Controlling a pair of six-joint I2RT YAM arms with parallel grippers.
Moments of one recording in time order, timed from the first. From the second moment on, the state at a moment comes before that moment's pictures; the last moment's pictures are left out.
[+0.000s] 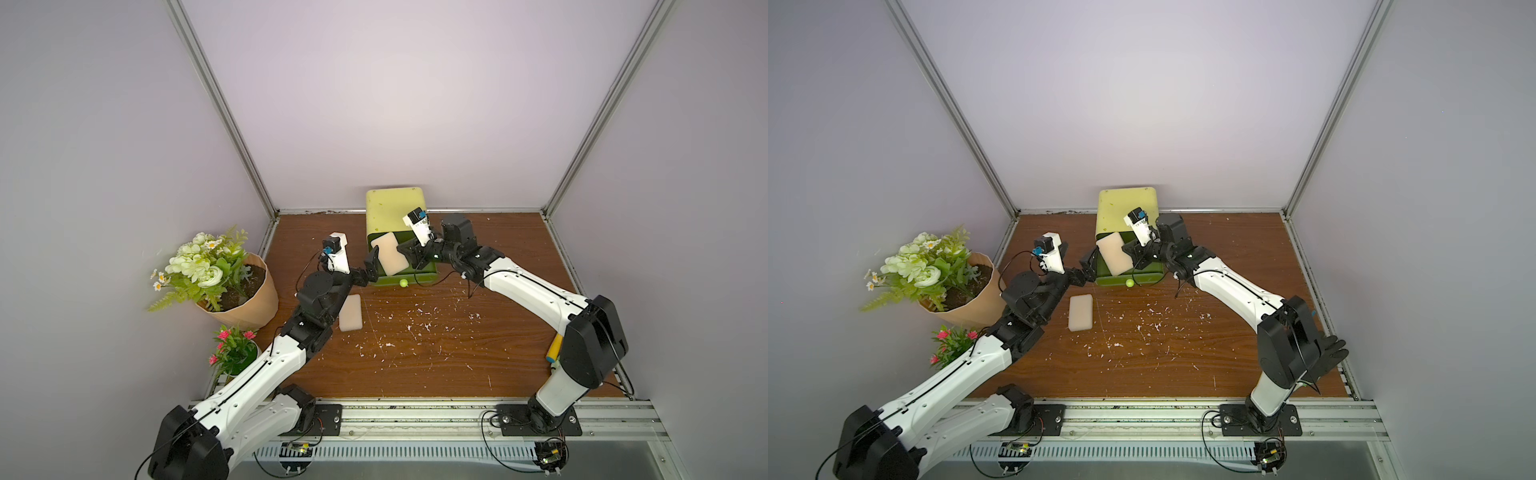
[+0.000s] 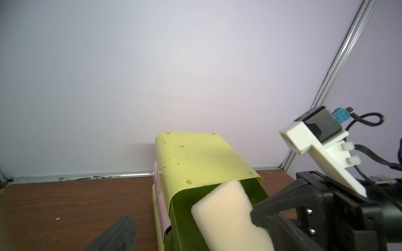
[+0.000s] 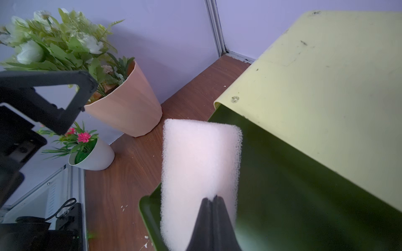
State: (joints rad) left arm -0.51 0.96 0.61 0.41 -0.16 -0.19; right arm 0.66 1.66 1.36 -0.07 -0.35 0.13
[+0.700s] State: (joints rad) left arm -0.51 0.96 0.61 0.39 -0.10 -0.18; right arm 0.66 1.35 1.05 0.18 -0.27 0.27
